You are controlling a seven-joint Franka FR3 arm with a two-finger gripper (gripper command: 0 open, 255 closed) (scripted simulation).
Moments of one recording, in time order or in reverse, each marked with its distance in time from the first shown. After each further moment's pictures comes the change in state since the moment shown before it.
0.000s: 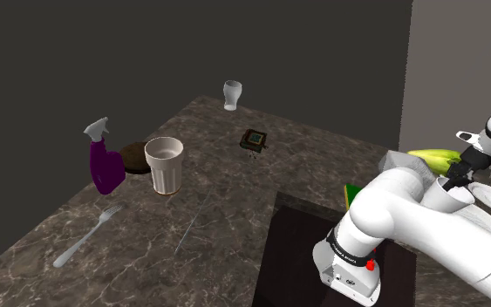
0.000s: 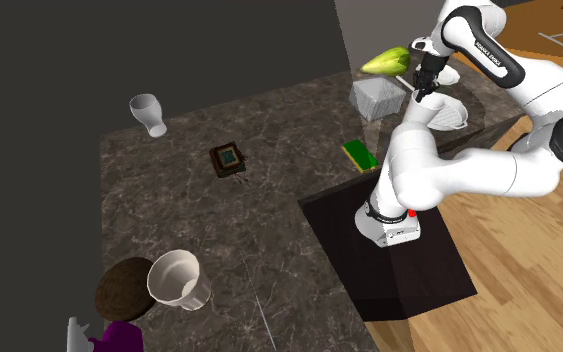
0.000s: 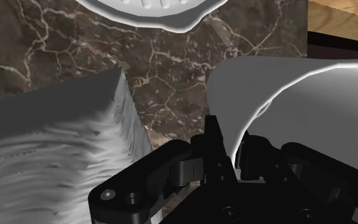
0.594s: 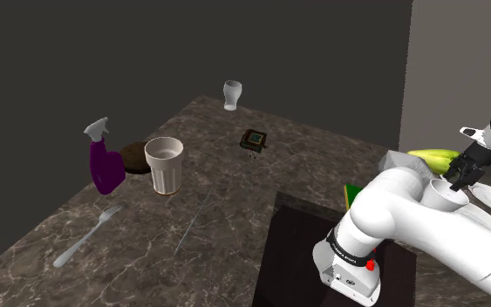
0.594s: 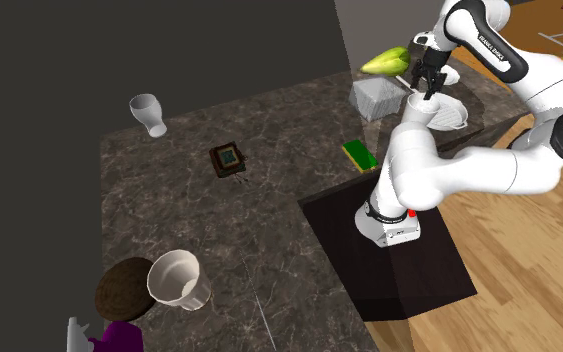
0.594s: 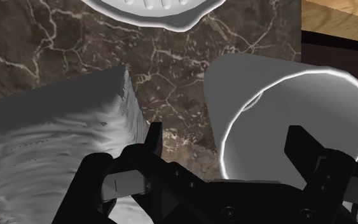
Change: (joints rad) arm 0.017 0.021 0.026 0.031 0.025 -0.018 -0.001
